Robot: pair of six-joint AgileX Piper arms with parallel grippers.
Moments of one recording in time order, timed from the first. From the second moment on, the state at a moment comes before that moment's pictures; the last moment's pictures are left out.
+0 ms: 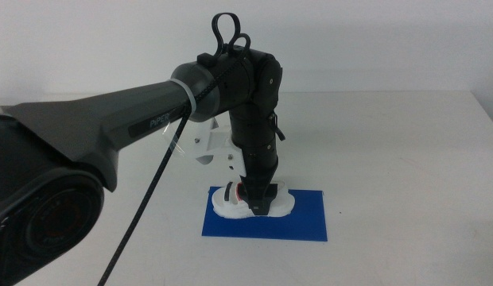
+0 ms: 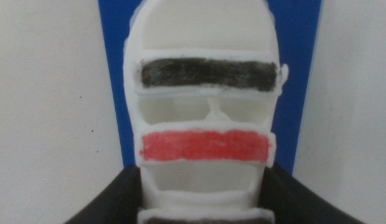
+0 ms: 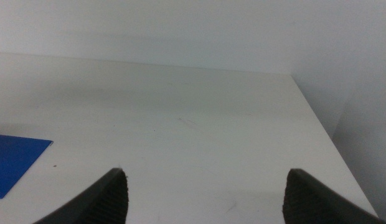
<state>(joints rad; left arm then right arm) -0.64 2.17 -1.83 -0.11 1.22 -2.10 -0.01 -0.01 0.03 0.04 0.21 -0.06</state>
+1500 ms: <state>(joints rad) -0.65 2.23 -1.84 -0.17 1.15 -2.06 -0.01 -0.01 0.03 0.04 0.21 -0.06</state>
